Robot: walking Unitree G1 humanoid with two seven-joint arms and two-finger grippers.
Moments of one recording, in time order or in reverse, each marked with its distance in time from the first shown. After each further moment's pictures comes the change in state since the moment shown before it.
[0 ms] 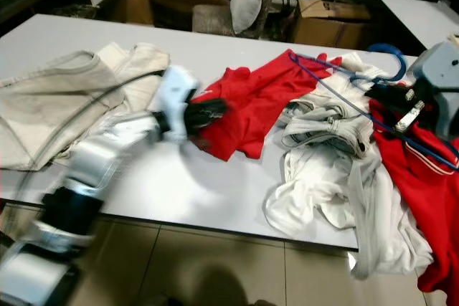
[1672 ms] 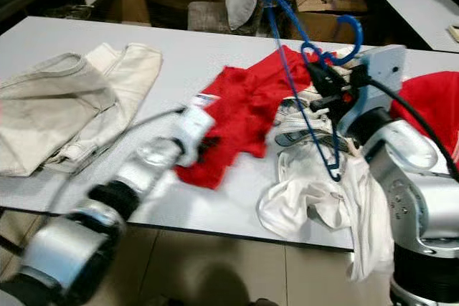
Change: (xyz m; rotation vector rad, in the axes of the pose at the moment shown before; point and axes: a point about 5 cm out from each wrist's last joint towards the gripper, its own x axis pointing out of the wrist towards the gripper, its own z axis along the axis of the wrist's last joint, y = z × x) left arm 0.019 0.024 -0.105 0.152 0.362 0.204; right arm 0.037 0.083 0.032 0.419 -0.369 -0.121
